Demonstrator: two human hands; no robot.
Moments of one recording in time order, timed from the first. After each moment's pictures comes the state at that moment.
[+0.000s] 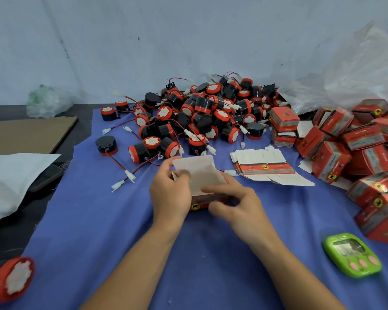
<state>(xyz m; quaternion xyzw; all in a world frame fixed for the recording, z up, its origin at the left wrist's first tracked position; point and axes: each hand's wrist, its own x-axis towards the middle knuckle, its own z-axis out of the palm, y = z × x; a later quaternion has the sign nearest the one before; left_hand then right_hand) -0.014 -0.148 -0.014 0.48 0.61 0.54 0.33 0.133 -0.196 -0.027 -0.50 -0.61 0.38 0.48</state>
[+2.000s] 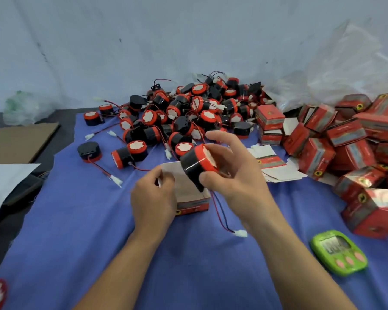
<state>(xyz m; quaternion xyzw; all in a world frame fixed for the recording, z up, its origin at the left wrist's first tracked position) -0.018 -0.143 -0.019 0.56 0.61 0.53 0.19 0.142 -0.190 0.039 -0.41 -0.56 0.40 0.59</state>
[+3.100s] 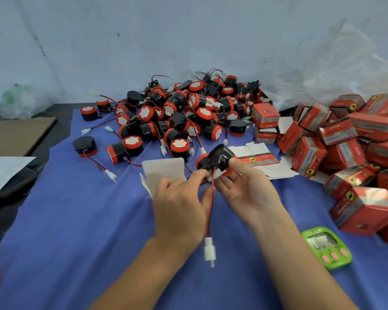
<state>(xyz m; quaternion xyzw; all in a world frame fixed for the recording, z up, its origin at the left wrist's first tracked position) 0.028 -0.193 -0.015 0.74 0.50 0.45 -0.07 0.178 -0.172 0.001 -0.30 -0.23 0.67 0.64</state>
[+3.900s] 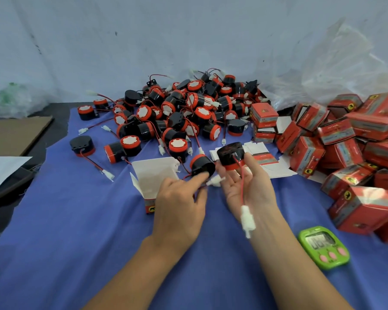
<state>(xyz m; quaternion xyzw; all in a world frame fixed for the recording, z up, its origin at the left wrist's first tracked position) 0.026 -0.180 -0.029 0.75 0.47 0.47 0.01 0.175 -0.165 -0.002 -0.28 -0.05 0.65 0.71</state>
